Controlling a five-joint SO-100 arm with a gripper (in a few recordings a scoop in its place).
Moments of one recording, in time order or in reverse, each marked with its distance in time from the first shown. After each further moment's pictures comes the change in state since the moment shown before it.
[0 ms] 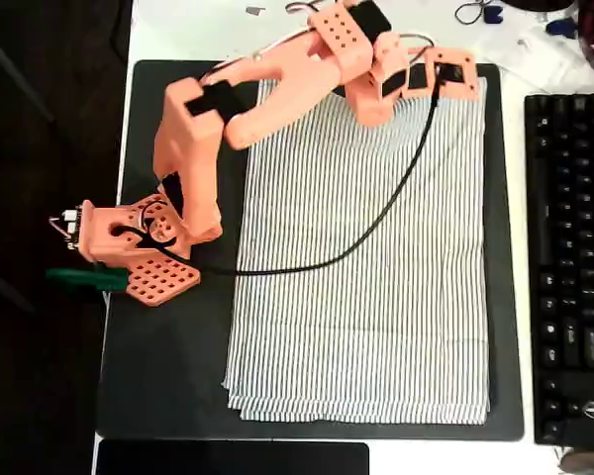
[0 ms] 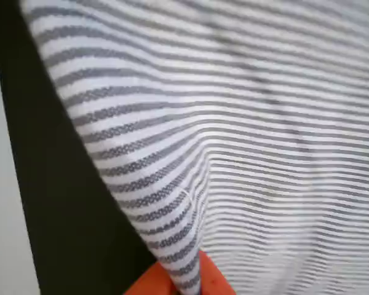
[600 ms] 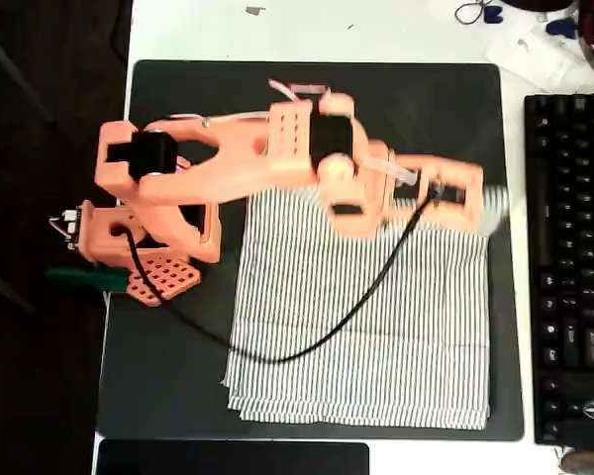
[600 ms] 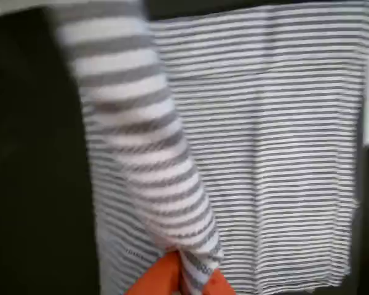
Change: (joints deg) arm 34.4 24.8 14.3 3.1 -21.1
